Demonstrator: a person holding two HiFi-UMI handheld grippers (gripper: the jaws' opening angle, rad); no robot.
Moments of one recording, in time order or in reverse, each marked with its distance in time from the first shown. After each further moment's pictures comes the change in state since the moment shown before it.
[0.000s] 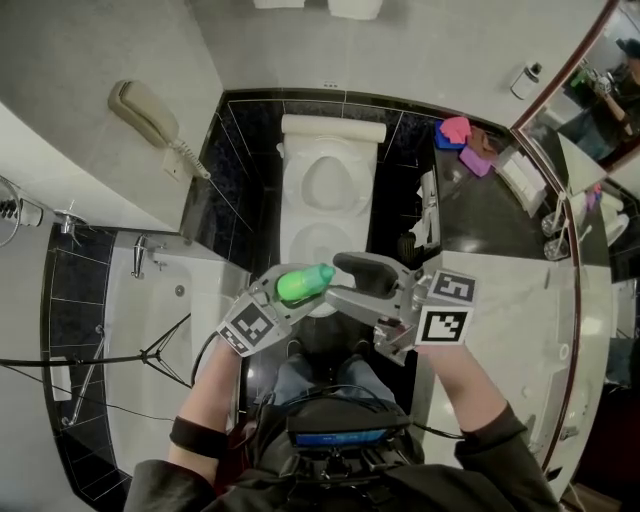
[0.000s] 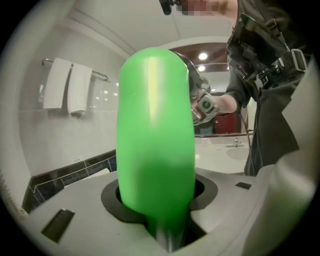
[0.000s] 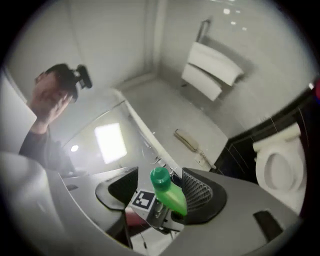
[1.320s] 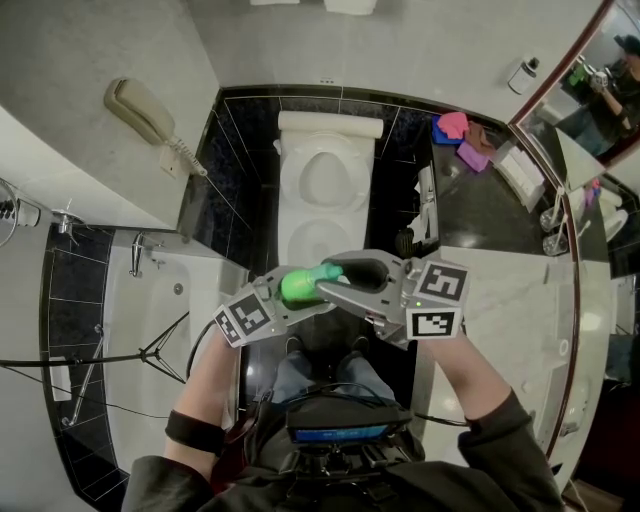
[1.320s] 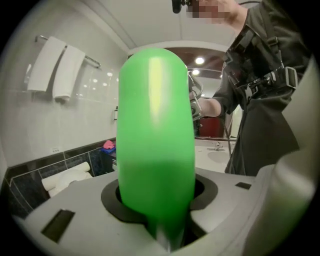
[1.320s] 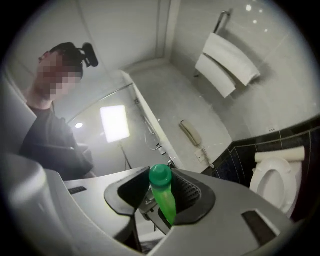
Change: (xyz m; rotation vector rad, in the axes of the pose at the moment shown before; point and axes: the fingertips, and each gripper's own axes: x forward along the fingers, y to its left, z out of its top) left arm 0.006 -0.028 -0.006 -0.063 0.026 -0.220; right arm 0.009 0.004 -0.014 -0.183 0.143 0.051
